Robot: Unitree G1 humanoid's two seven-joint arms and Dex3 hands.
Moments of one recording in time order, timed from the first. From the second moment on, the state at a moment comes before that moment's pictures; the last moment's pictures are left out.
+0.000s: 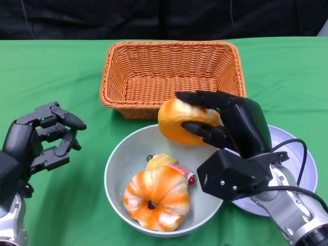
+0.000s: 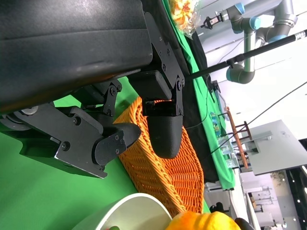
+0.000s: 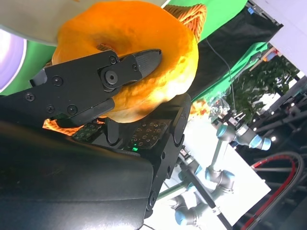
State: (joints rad) left arm -0.48 0.20 0.21 1.07 -0.15 -0.85 -0.38; right arm -0.44 -0.06 0.31 0.45 -0.53 -0.37 -0.41
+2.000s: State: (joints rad) left arm -0.52 0.23 0.22 1.13 -0.13 -0.85 -0.38; right arm 0.07 0.00 -0.03 -0.07 0.03 -0.30 0.00
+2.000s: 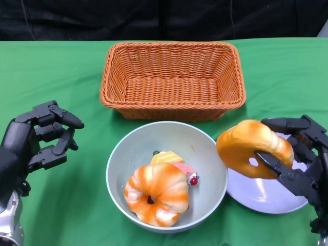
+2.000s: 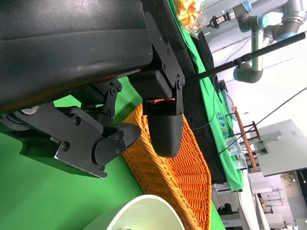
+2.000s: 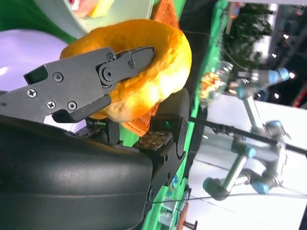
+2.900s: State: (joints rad) left arm -0.52 0.23 0.22 1.13 -0.13 -0.84 -0.38; right arm 0.11 -0.01 -0.15 -0.22 0.28 0.06 0.06
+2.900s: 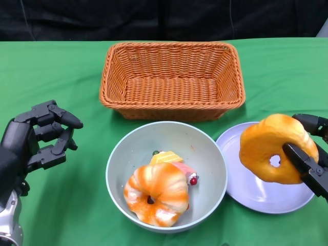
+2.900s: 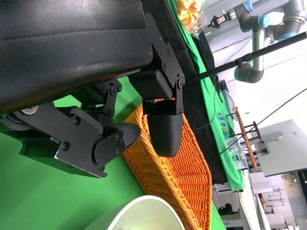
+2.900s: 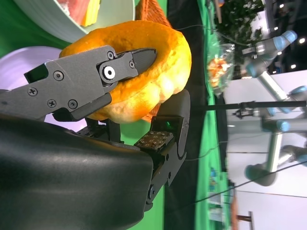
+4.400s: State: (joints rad) left arm -0.52 0.23 0.22 1.13 -0.13 -0.84 -0.38; right arm -0.04 -0.27 0.03 -0.11 -0.13 0.46 0.05
